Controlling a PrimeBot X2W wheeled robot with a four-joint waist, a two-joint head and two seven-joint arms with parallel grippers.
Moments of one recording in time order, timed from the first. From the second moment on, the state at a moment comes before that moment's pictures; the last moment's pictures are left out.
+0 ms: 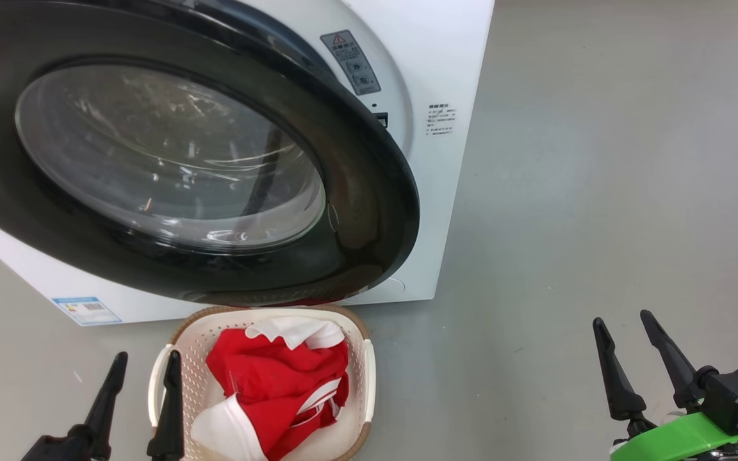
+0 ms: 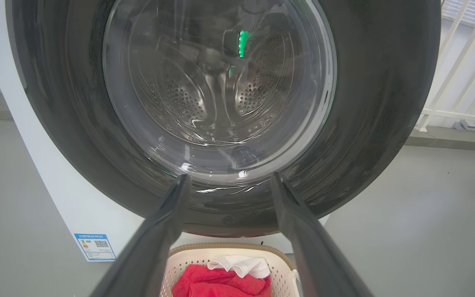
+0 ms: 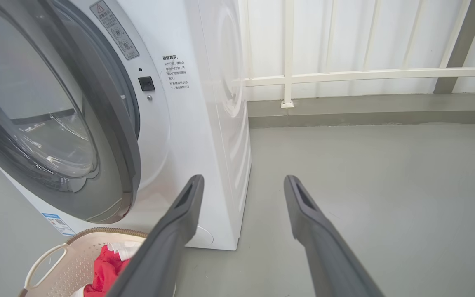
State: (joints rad) left arm 0.02 0.06 0.07 0.14 -0.24 -0.13 -0.25; right arm 0.04 -0.11 -0.01 0.18 0.31 0.12 -0.26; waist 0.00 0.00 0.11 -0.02
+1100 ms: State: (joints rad) left arm 0.03 0.05 0.01 0.12 -0.25 -0.13 -0.25; right arm -0.19 -0.12 0.32 0.28 0.38 0.12 -0.26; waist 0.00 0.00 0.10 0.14
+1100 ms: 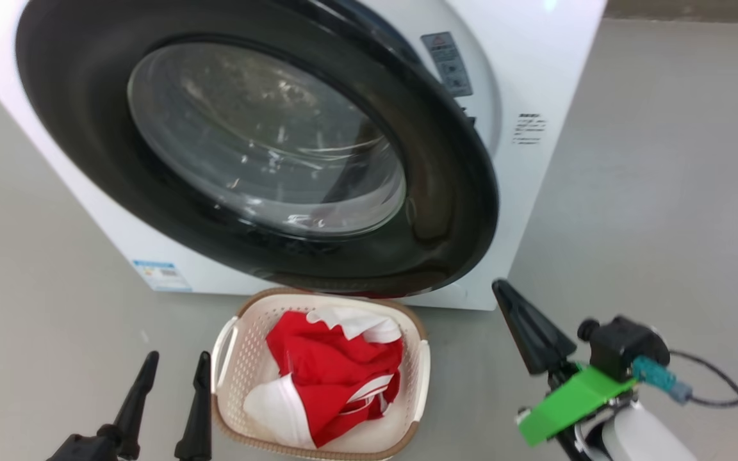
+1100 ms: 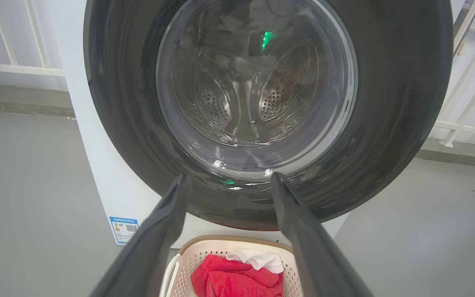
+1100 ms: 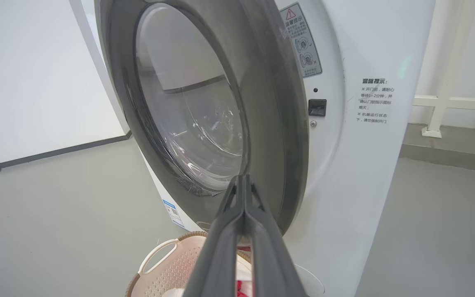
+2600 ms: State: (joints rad) left arm -0.14 0.04 -0.04 0.08 -0.30 -0.13 -0.25; right arm -0.60 -0.15 0.13 0.37 0.42 0.14 -0.27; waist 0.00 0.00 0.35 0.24
